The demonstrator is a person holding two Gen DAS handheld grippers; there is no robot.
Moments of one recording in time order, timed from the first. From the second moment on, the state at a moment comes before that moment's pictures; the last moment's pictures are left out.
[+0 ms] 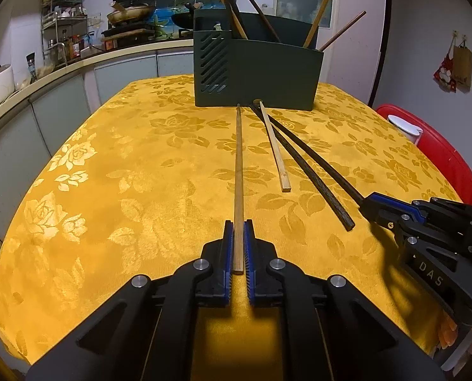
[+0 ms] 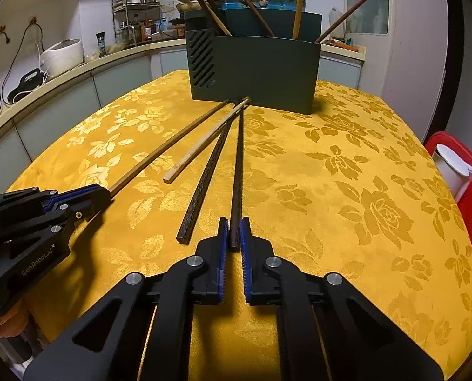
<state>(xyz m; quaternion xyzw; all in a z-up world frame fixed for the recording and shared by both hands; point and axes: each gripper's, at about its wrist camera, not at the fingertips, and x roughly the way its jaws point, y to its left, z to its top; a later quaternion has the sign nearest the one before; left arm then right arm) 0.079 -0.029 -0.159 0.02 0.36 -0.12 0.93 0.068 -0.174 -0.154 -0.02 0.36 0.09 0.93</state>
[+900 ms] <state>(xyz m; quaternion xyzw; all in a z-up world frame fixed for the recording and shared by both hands) 0.038 0.003 0.001 0.02 0.19 -0.13 0.97 0.017 -0.225 -0.019 0.04 0.21 0.10 0.97</state>
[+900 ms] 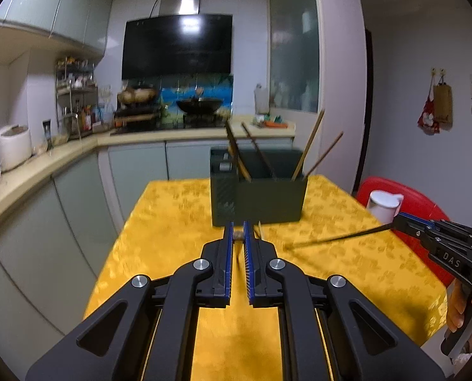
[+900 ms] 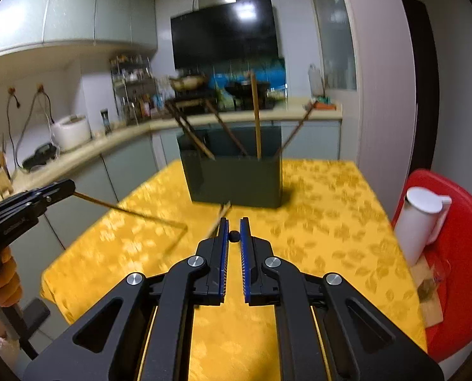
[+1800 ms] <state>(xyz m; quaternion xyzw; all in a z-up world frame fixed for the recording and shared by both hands) 0.076 -0.003 0.052 0.04 0.18 -0.17 0.97 0.065 -0.241 0.037 0.06 0.20 0.13 0.97</state>
